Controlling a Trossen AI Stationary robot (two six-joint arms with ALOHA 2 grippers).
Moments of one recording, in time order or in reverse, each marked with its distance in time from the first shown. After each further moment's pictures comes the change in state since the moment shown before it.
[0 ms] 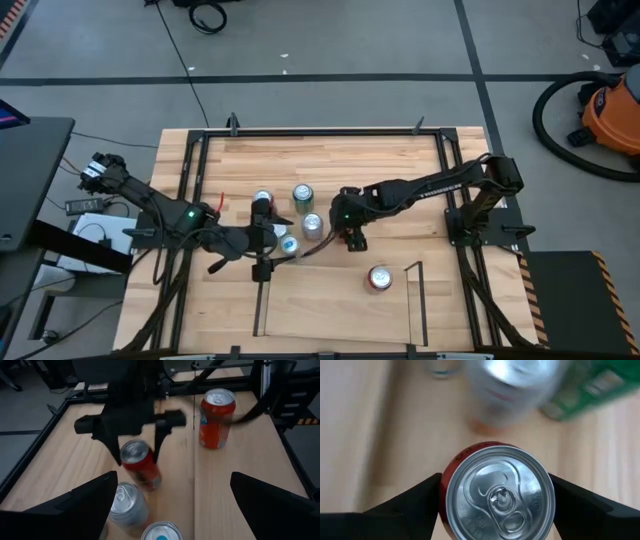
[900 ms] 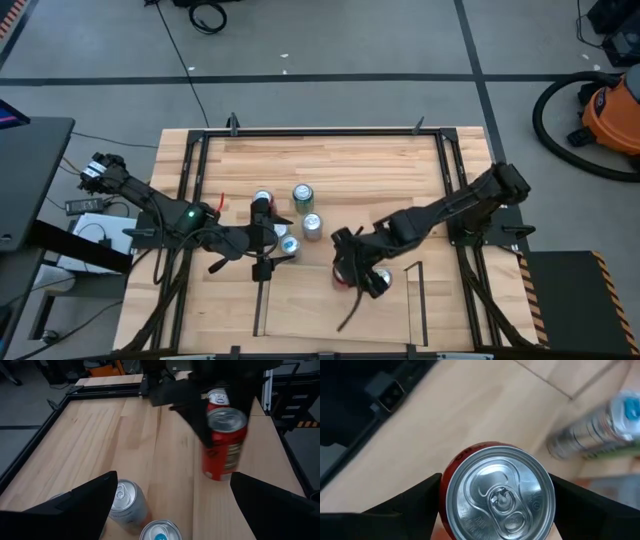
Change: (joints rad) left arm 0.000 0.000 0.000 -0.008 0.000 -0.029; right arm 0.299 0.001 0.180 -0.049 -0.115 -0.153
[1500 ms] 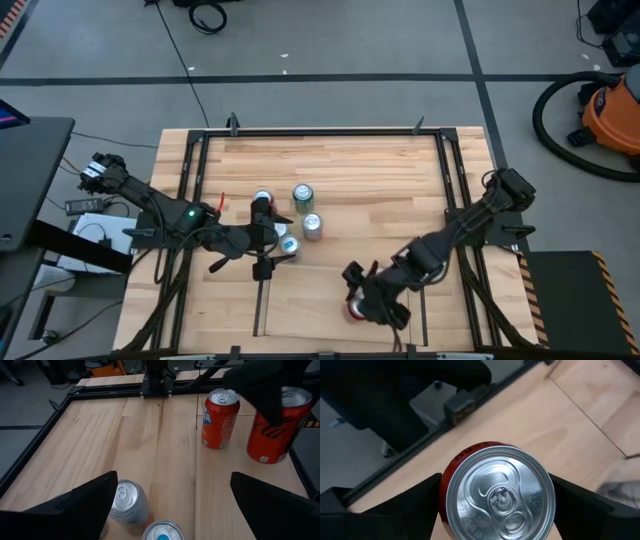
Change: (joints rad) left arm 0.006 0.000 0.000 0.000 0.000 0.005; right arm 0.216 0.000 0.000 0.045 0.025 -0.060
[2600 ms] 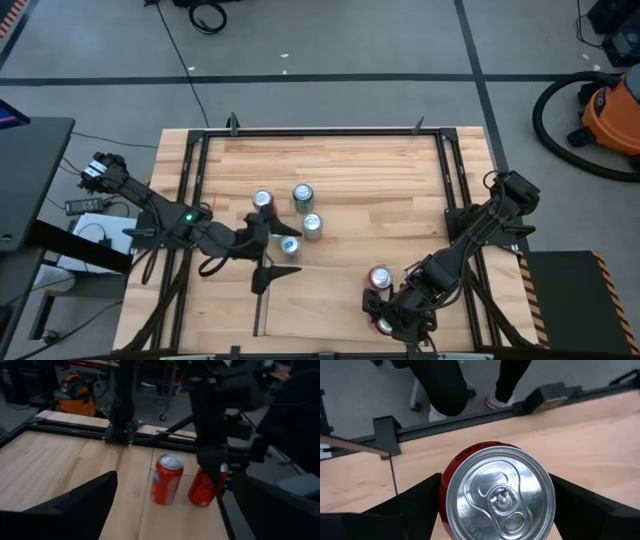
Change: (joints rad) left arm -0.042 0.000 0.000 0.320 0.065 -0.088; right arm 0.131 -0.002 -0.076 -0.080 -0.065 -0.347
